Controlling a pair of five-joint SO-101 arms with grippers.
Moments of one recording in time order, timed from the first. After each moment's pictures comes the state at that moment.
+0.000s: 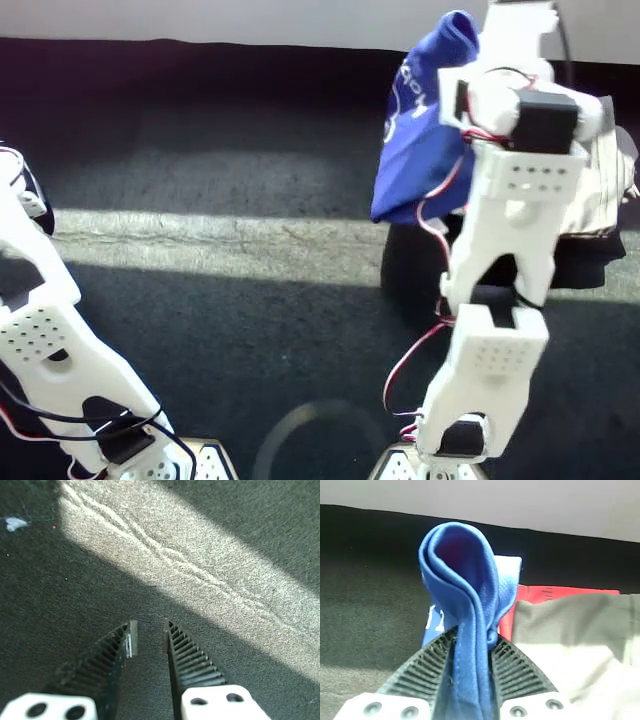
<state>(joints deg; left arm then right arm) -41.4 40.1 -51.9 101.8 -5.3 -1.9 24.3 -77.8 100.4 9.4</state>
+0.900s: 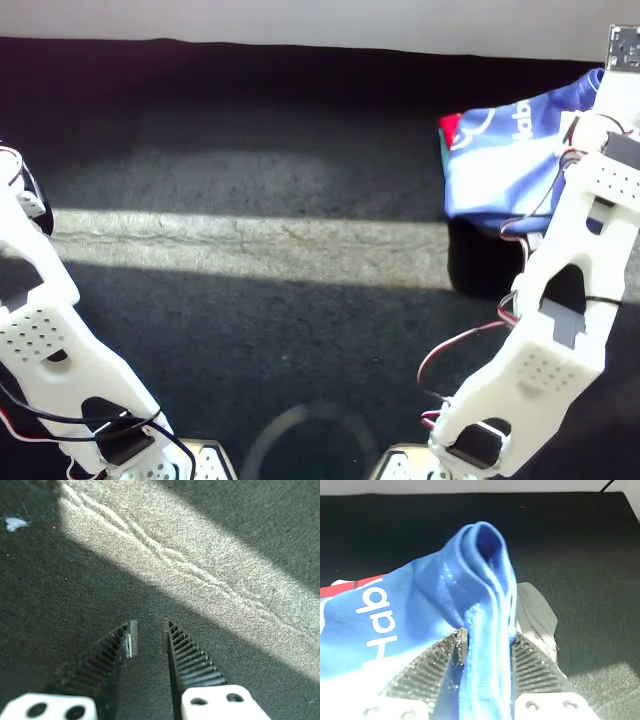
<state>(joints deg) -41.4 40.1 -51.9 101.8 -5.3 20.5 26.7 -29.7 50.2 18.2</state>
